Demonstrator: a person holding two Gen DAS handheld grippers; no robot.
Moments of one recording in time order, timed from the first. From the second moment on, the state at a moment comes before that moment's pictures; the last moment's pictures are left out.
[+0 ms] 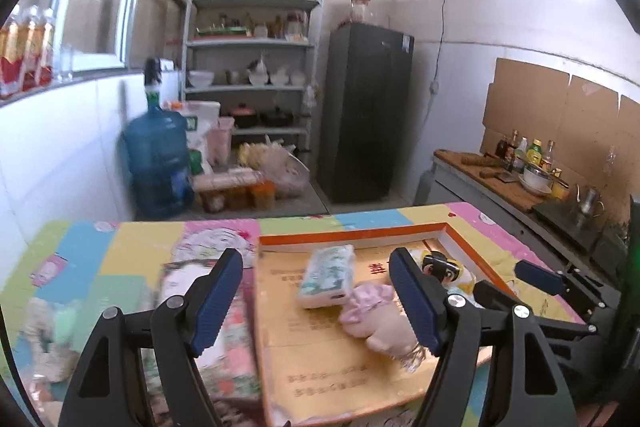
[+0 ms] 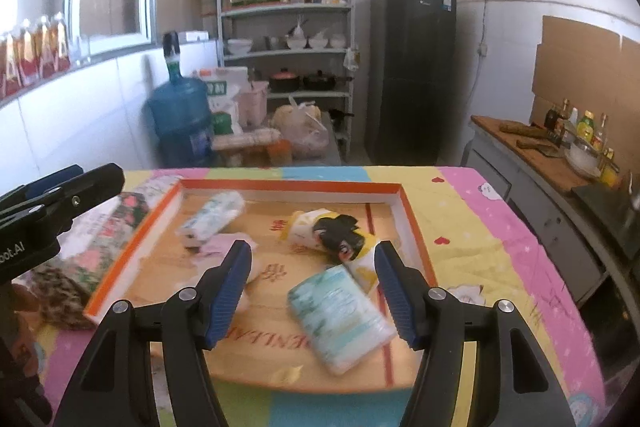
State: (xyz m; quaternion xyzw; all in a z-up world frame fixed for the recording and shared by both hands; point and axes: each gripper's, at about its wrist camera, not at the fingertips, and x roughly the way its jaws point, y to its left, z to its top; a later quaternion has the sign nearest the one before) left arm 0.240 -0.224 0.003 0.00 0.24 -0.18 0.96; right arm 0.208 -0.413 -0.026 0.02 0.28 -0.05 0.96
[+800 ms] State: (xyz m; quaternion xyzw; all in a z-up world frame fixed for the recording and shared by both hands) left arm 0.144 -0.095 -0.011 0.00 0.22 -0.12 0.97; right arm 0.124 -0.311 -0.006 0.02 0.23 0.00 0.97
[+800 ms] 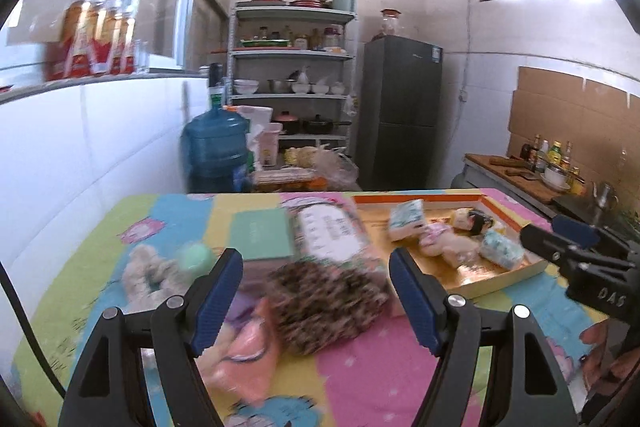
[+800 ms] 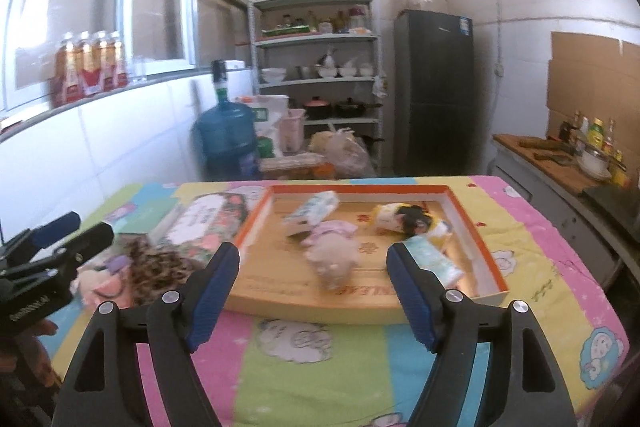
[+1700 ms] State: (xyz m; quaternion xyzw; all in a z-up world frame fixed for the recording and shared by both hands) left arm 0.122 0.017 -0.070 -0.05 0.27 -0.08 0.96; right arm 0.162 -0.185 -0.059 0.02 0.30 0.14 0.94
